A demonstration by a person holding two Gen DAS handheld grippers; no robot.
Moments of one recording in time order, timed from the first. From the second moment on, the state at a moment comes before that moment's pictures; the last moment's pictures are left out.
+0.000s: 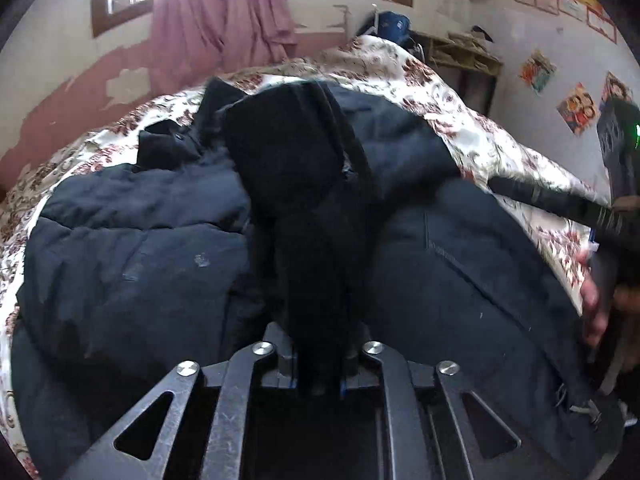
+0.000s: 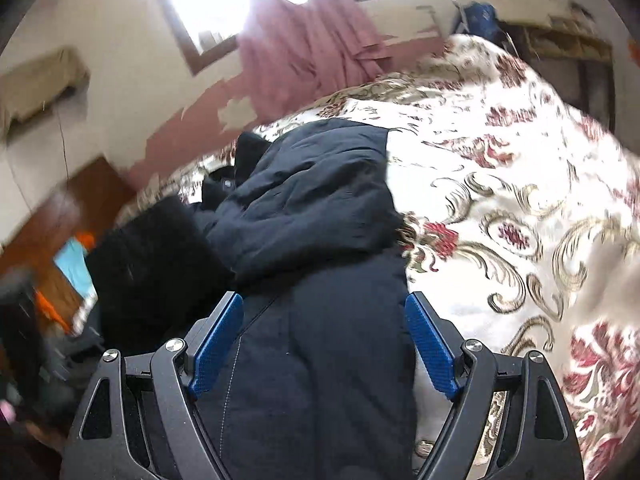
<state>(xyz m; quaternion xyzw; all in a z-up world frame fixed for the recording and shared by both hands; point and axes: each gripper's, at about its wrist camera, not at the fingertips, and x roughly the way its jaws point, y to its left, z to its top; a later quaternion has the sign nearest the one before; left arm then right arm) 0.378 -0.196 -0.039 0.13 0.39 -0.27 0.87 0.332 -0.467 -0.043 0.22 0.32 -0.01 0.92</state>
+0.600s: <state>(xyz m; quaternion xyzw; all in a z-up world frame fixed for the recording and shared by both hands) 0.335 -0.108 -0.023 0.06 0.38 -0.25 0.89 0.339 -0.414 -0.038 0.13 0.36 0.07 0.92</state>
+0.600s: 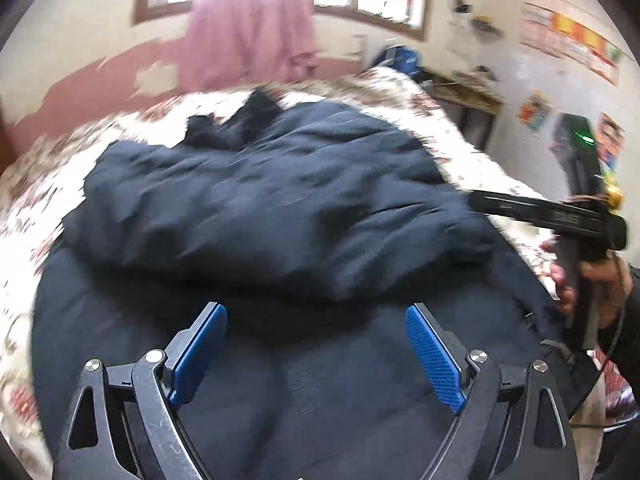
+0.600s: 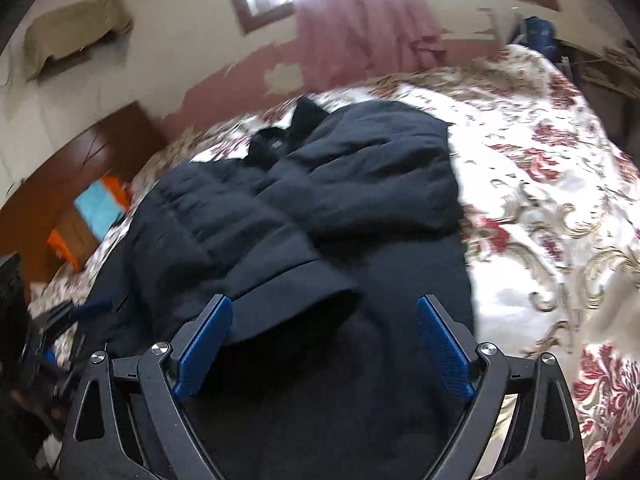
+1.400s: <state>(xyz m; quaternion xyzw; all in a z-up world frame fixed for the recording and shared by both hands) 0.448 -0.011 -0.013 0.03 0.34 -0.09 0.94 0.407 -0.423 0.047 0.05 0.33 0.01 0.94</state>
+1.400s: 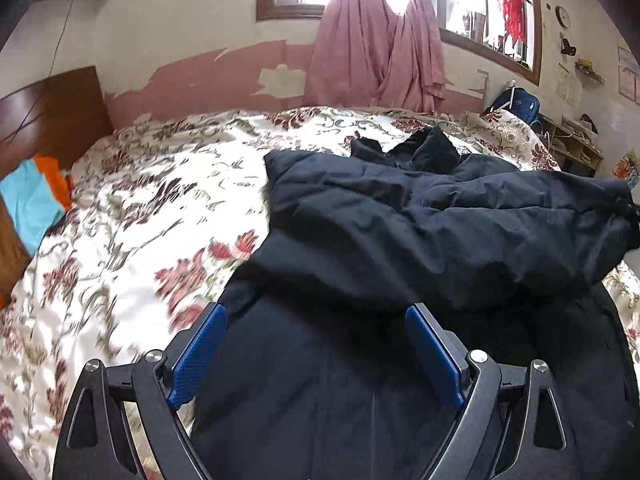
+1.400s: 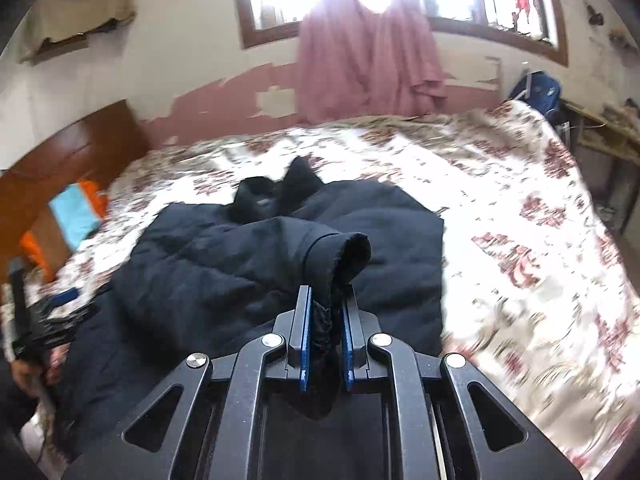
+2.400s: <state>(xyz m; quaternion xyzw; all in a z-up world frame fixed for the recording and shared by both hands) 0.529 -0.092 -0.070 0.13 0.40 -0.09 0.90 0.486 -0.367 -0.048 -0.06 0.38 0.02 0.92</state>
